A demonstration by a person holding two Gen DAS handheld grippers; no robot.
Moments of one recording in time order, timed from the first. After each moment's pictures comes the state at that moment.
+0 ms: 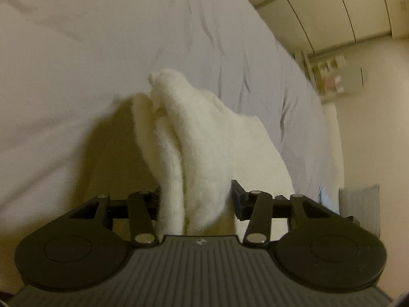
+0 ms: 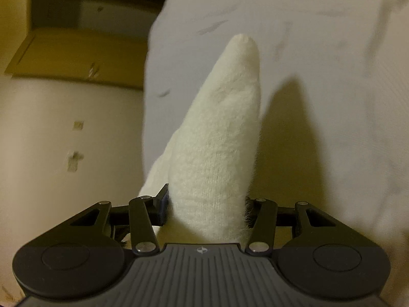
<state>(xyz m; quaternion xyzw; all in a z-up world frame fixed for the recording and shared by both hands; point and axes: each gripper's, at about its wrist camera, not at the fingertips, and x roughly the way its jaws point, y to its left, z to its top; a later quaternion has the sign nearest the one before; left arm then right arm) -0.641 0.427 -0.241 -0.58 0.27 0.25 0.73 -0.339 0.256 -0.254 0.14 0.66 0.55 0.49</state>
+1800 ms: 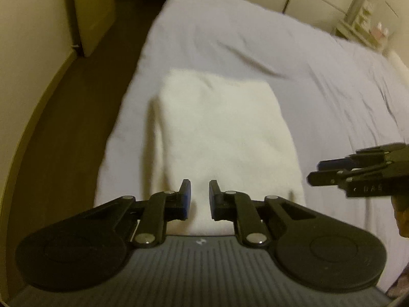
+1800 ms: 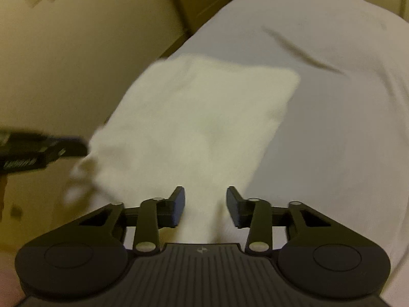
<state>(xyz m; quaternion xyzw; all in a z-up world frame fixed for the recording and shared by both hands) -0.905 0.714 -0.233 -0.27 0.42 0.35 0.79 -0.693 0.616 -0.249 -0.28 0.45 0.63 0.57</state>
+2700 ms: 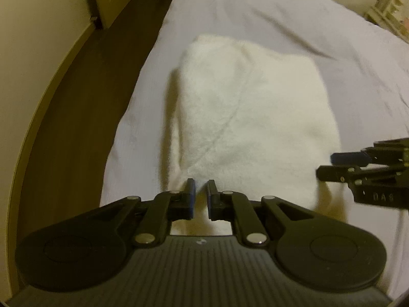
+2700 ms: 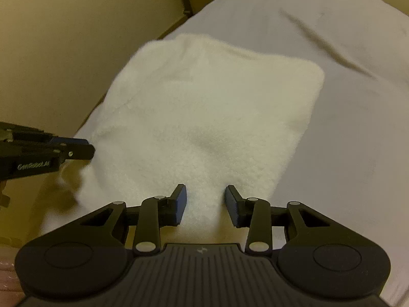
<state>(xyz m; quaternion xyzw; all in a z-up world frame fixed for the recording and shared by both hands) -0.882 0.776 -0.278 -0.30 0.46 0.39 0.74 -0.698 0.689 -0.278 -0.31 0.46 0.62 0.56</state>
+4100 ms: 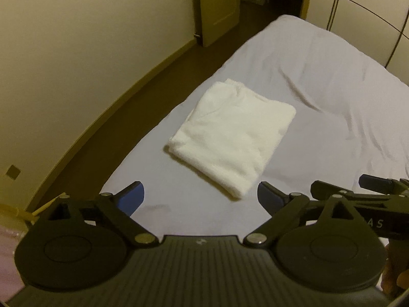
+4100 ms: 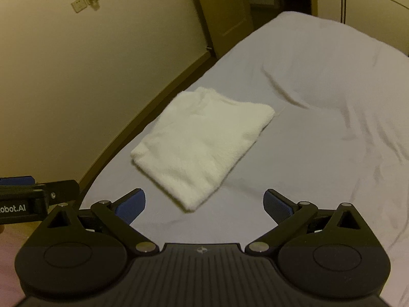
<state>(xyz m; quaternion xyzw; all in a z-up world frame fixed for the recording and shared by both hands) -0.811 0.522 -0.057 -0.32 0.37 0.62 0.62 -0.602 0.504 -0.101 -0.25 0.40 0.69 0.54</state>
